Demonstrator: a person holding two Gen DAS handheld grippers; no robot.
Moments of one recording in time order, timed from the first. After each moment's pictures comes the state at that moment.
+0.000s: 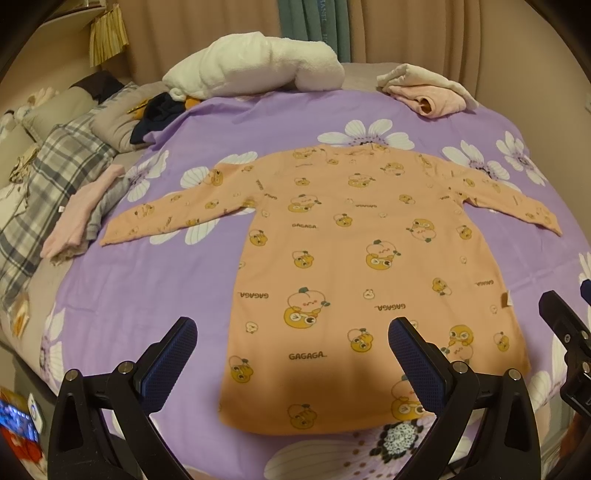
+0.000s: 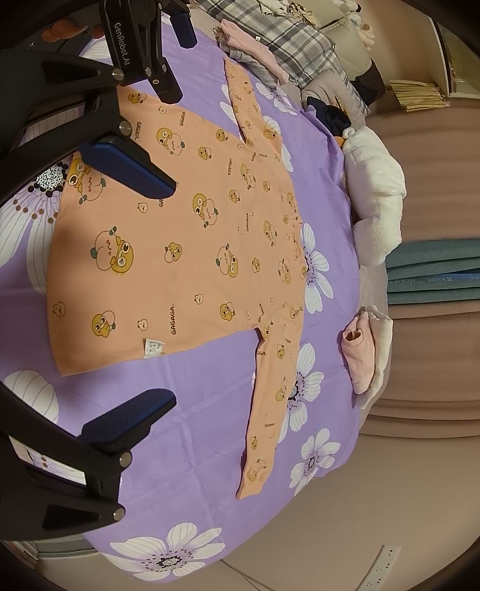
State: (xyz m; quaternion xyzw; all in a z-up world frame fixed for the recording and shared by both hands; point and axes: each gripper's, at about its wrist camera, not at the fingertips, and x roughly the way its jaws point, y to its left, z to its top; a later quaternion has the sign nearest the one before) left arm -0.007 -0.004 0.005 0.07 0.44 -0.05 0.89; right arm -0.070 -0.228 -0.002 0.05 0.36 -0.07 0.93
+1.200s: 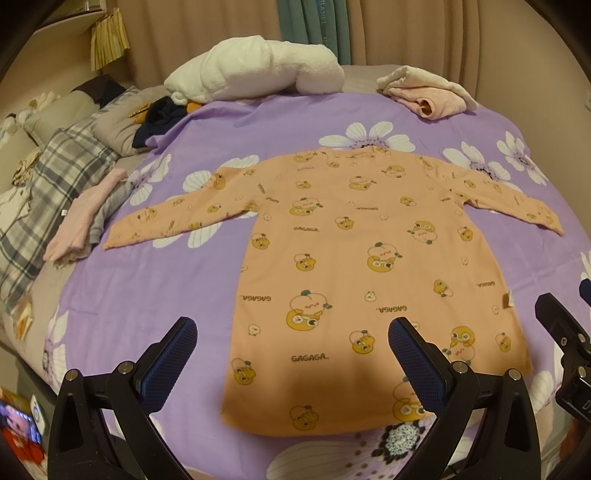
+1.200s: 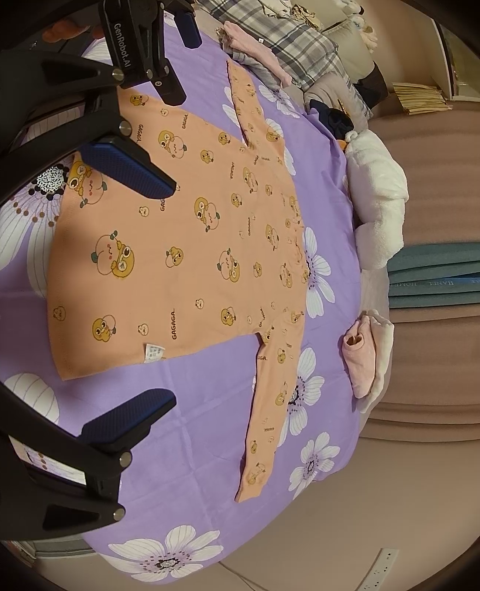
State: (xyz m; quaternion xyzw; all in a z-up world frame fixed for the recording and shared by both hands) left arm -0.005 -0.006 0.001 0.07 0.44 -0.05 0.89; right arm -0.068 -0.221 -0.003 0.05 0.37 -0.07 0.93
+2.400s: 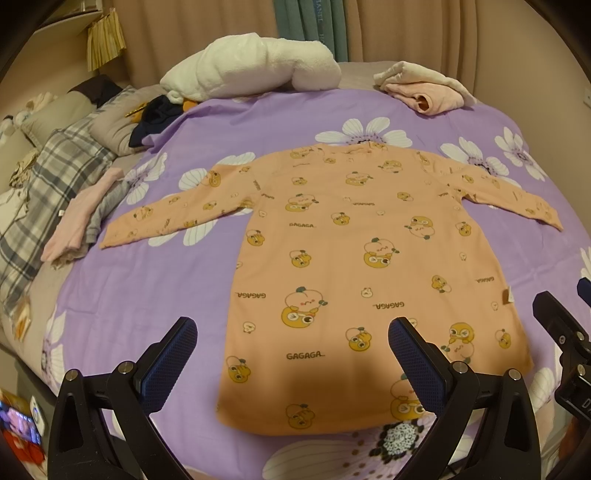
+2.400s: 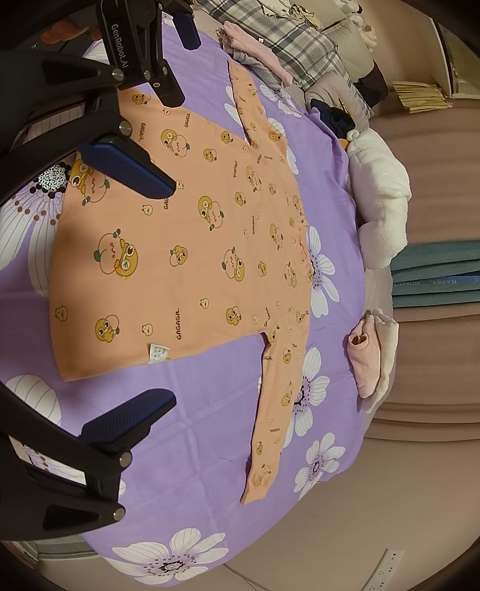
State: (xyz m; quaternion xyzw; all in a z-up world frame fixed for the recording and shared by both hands) left arm -0.006 -0.007 0.001 0.07 0.44 -0.05 0.89; right arm -0.069 -0.221 -0.006 0.05 0.37 -0.07 0.93
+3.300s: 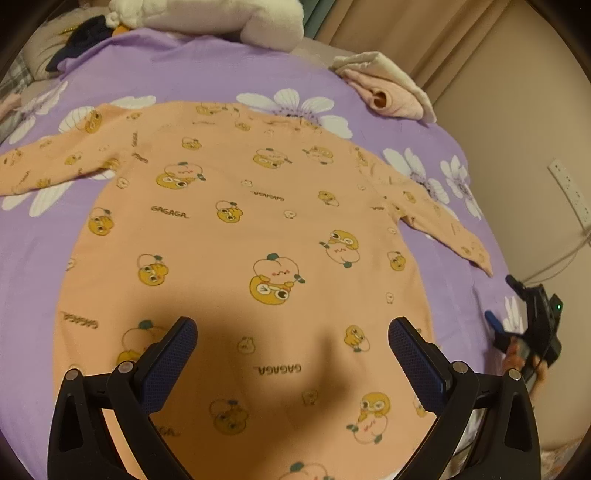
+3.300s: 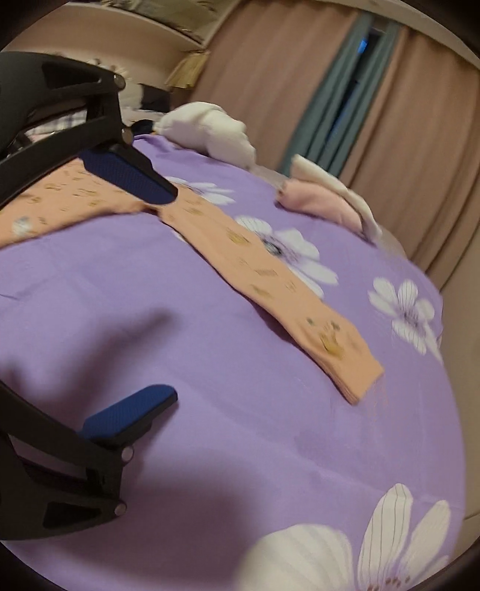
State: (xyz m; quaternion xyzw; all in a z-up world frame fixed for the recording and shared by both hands) left arm 0.073 -0.045 -0.056 -0.11 0.51 -0.21 0.83; right arm -0.073 -0.501 -0.104 0.50 0.27 -0.10 0.82
